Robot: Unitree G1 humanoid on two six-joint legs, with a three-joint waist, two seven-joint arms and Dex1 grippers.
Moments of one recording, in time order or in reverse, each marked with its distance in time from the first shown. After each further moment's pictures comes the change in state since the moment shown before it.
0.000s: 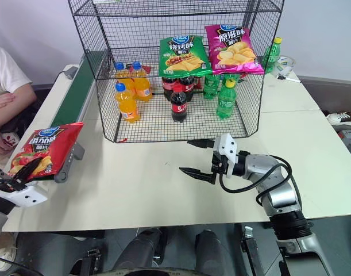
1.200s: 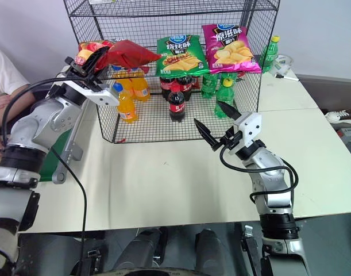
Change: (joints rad) left arm -1.174 -0.206 -0.506 0.256 0.369 0.199 0.150; right arm 0.011 0.184 -0.174 -0.040 -0.042 -0.166 -0.433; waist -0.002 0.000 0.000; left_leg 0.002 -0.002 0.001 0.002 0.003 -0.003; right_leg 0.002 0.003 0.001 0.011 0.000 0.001
